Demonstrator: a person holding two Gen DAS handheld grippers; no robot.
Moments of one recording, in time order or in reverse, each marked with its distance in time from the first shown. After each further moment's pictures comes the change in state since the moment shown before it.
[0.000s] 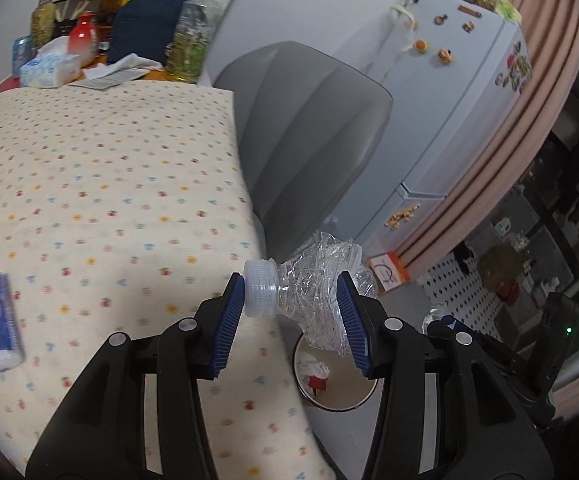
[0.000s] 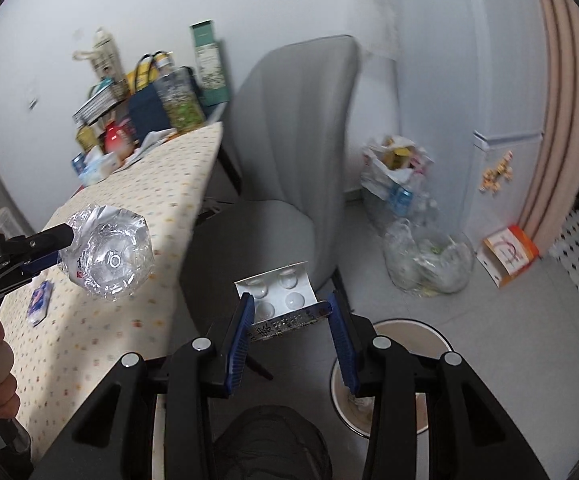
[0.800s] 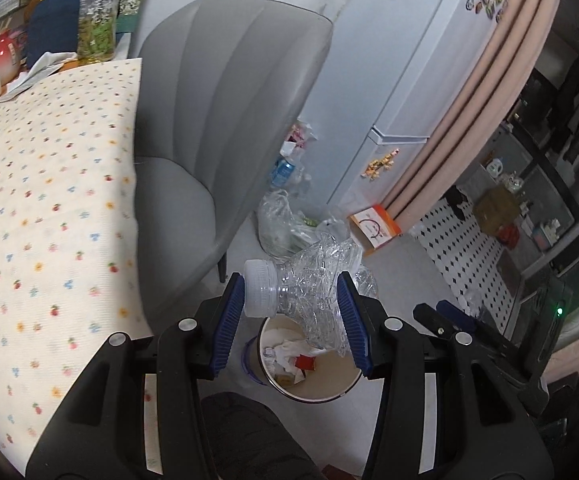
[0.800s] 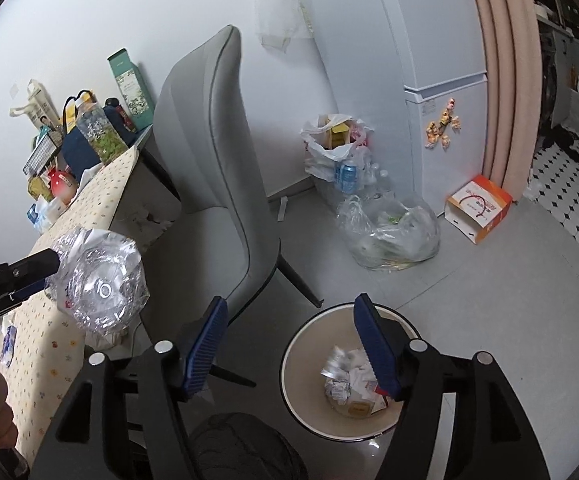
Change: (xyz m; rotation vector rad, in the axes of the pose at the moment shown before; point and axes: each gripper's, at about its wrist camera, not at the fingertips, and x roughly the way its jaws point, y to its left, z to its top) left arm 0.087 -0.098 -0.013 0.143 0.144 -0.026; right arm 0.025 -0.116 -0.021 0.206 -0.004 -0.073
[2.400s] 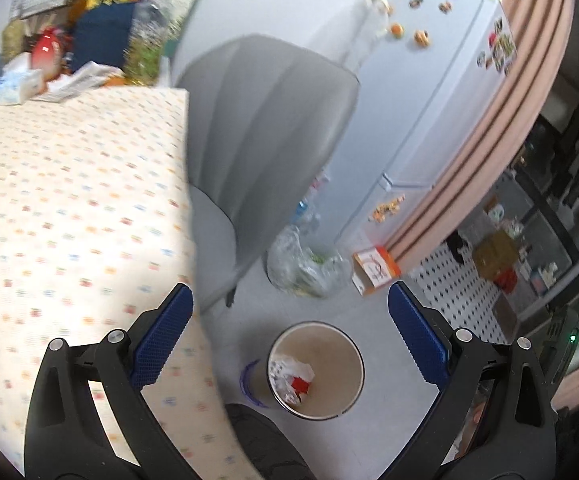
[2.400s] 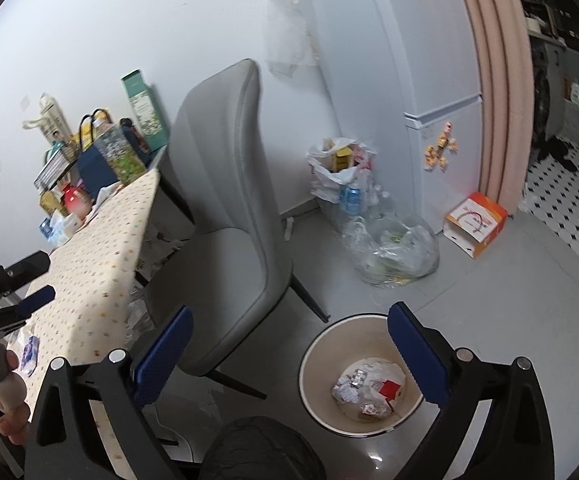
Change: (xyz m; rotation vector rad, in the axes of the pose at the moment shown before) left arm -0.070 0.046 -0.002 -0.102 -0.163 0.016; right arm -0.052 0.038 0.003 -0.011 -0.076 0.012
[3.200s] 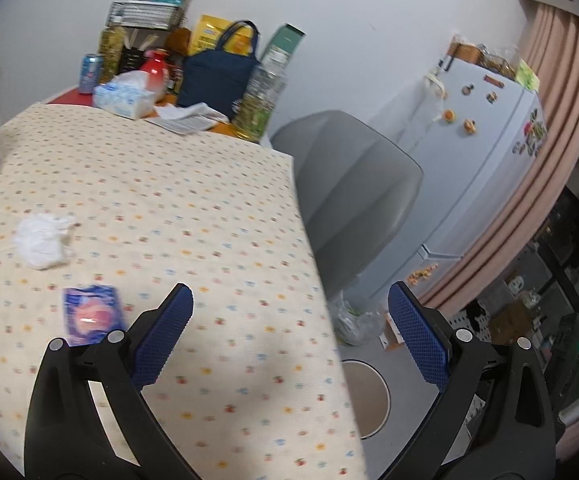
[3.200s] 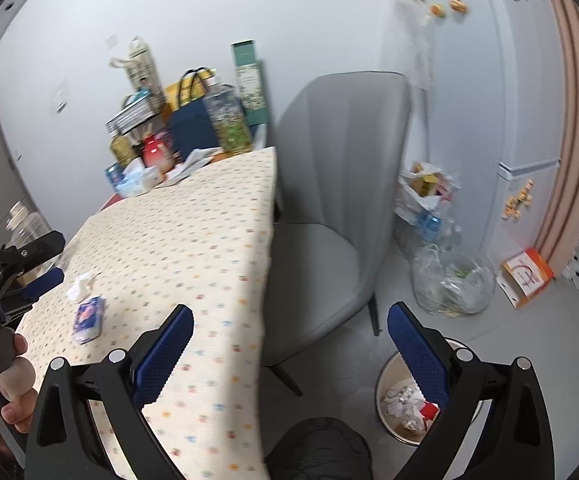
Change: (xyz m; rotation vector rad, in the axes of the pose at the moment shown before) left arm -0.124 0.120 -0.006 -0.158 -0.195 0.110; right arm -0.024 0.175 -0.012 -0.256 0.013 0.150
